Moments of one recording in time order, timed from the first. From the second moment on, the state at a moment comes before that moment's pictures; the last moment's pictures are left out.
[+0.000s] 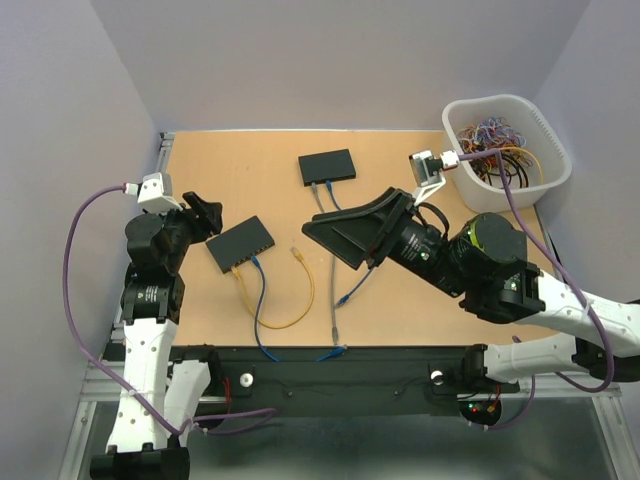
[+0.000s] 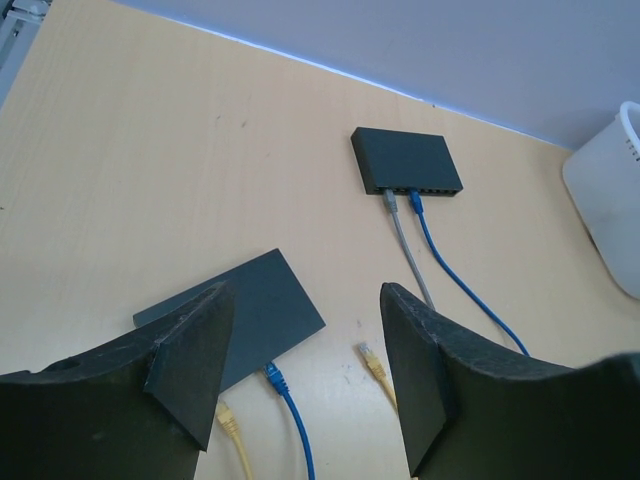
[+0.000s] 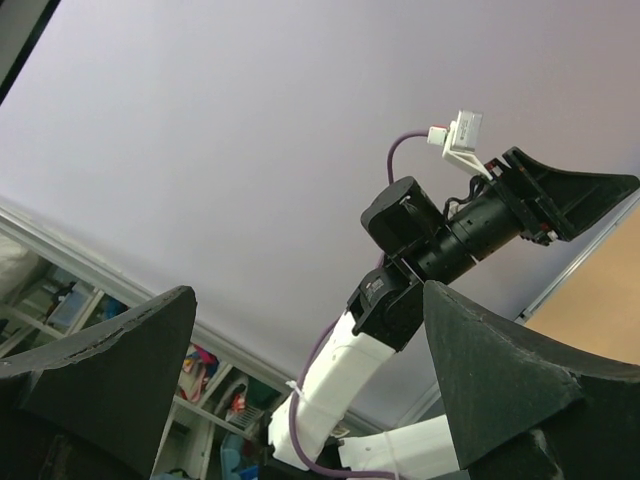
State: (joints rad) left arm 0.05 0.68 0.77 -0.26 0.16 -0.36; right arm 1.35 1.10 1.44 0.01 0.28 0.86
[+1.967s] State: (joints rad) left arm 0.05 0.78 0.76 -0.26 0.20 -0.38; right arm 1.35 0.09 0.65 -0.21 0.87 0.66
